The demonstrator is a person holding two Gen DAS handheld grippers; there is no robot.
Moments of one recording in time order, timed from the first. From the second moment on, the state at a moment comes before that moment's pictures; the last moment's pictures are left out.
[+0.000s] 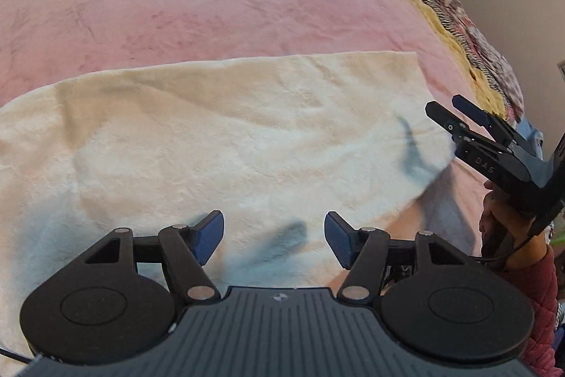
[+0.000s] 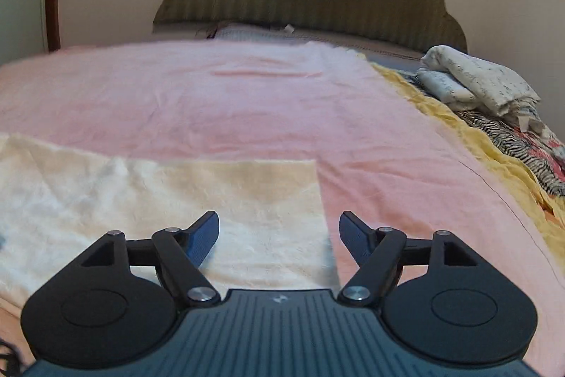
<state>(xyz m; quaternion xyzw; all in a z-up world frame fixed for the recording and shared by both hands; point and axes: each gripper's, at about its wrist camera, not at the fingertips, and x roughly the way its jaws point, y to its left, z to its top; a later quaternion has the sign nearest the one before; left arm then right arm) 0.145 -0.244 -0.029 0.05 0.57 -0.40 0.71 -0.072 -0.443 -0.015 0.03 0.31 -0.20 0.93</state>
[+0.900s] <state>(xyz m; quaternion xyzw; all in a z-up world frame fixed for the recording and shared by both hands) 0.113 -0.256 -0.037 0.06 0.55 -0.45 0.70 -0.140 -0.476 -0.065 0.44 0.17 -0.18 0.86</state>
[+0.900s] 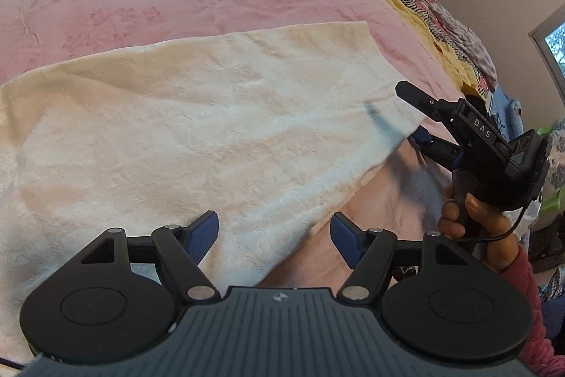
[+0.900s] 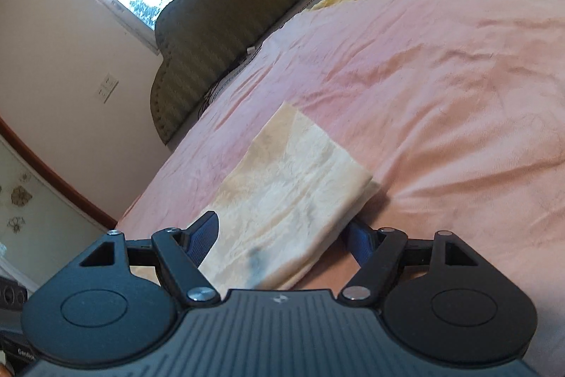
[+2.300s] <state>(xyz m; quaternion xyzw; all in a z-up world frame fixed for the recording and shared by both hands) 0.171 -0.162 0.006 -0.02 0.47 -0.32 0.82 0.003 -0.206 -0.017 -0.10 0.26 0.12 0.95</state>
